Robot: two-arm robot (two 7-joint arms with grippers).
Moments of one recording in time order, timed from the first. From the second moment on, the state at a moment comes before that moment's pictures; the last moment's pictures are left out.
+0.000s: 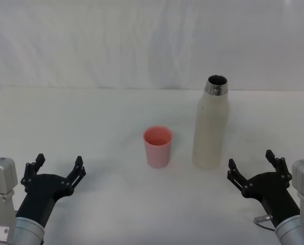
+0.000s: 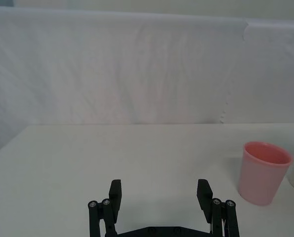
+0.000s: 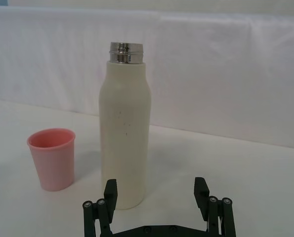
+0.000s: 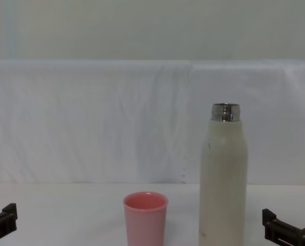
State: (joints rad) left arm 0.27 0.24 0.04 -1.85 -0.25 -0.02 -0.02; right arm -0.17 0.19 -0.26 -1.77 0.07 -0.06 -0.03
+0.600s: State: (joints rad) left arm 0.27 0.24 0.04 -1.85 -0.25 -0.02 -0.02; right arm -0.17 0.19 -0.26 -1.77 0.07 -0.06 -0.03
